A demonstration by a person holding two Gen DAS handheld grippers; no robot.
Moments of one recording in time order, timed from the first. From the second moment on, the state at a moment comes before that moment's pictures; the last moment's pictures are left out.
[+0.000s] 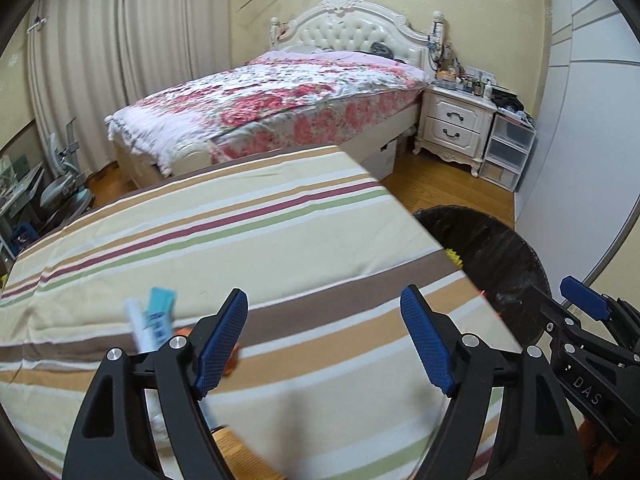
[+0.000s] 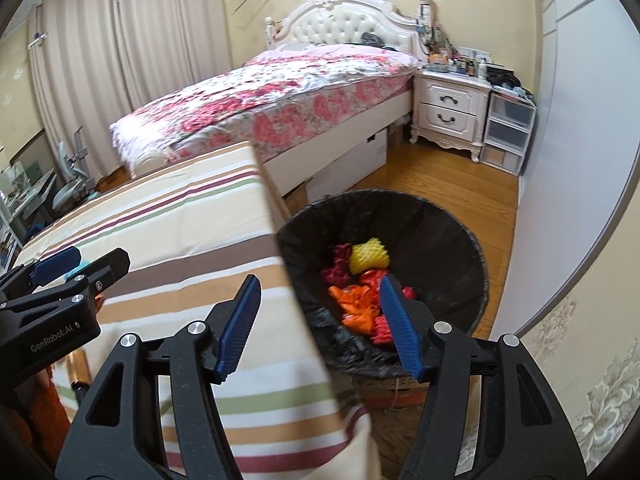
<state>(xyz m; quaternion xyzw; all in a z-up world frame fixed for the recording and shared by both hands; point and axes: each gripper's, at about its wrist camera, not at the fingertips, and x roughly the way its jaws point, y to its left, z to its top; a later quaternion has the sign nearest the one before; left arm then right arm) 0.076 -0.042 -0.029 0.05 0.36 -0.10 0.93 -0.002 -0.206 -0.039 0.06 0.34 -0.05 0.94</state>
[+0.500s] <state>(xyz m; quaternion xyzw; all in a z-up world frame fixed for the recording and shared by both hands) 0.027 0.077 -0.036 0.02 0.37 0.00 0.93 -0.025 -0.106 -0.043 0.01 0.36 0.05 0.93</state>
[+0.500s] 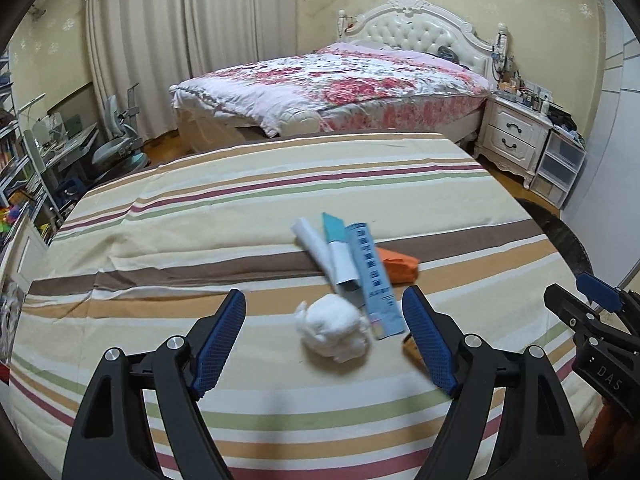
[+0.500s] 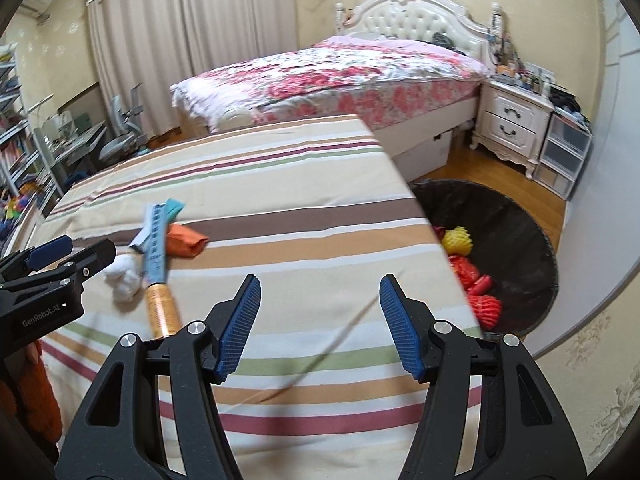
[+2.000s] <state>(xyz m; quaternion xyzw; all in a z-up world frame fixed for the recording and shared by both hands) 0.024 0.094 -0.060 -0.01 0.40 -0.01 0.92 -0.004 -0.060 -0.075 -0.03 0.41 0.10 0.90</state>
